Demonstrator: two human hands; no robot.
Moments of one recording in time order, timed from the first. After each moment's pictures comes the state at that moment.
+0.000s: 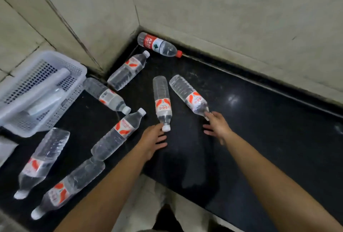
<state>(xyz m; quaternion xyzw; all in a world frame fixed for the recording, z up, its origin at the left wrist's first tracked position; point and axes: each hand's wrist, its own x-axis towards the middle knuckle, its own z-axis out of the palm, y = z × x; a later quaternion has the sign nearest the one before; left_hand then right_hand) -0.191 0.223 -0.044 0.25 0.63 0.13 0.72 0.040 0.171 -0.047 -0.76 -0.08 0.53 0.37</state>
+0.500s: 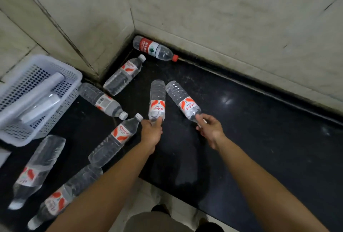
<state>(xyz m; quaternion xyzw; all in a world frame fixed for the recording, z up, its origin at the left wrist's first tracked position) -0.170 0.249 -0.052 0.37 0.69 0.18 0.60 0.023 0.177 -0.047 -0.75 -0.06 0.51 0.42</state>
